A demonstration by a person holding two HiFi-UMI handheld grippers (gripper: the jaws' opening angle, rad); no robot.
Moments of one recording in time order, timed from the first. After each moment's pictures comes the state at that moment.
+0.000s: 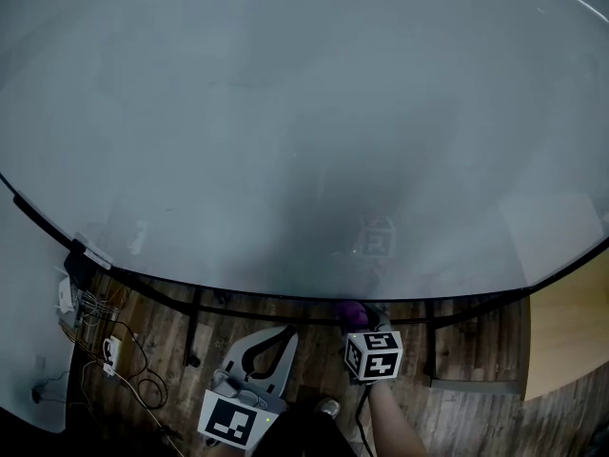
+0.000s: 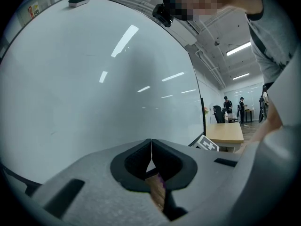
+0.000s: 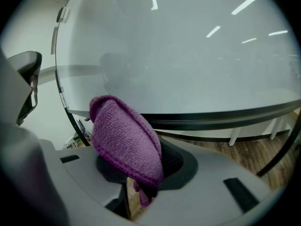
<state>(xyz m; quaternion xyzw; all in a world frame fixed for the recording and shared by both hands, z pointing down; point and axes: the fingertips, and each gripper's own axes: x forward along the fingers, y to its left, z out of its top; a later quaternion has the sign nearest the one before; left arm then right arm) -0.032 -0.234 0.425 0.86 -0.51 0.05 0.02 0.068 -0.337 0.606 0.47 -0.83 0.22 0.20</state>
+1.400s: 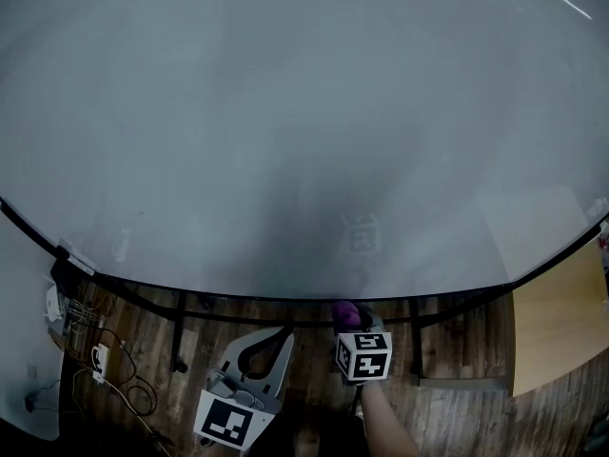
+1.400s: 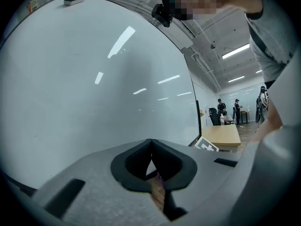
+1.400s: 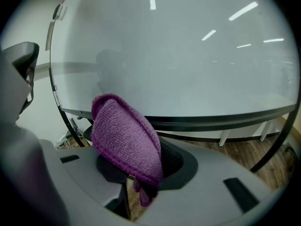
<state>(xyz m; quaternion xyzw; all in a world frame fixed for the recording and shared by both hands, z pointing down) 0.001 -0.239 0.417 0.87 -0.49 0.03 0.01 0.105 -0.339 0.603 0.51 -0.81 0.21 0.21</state>
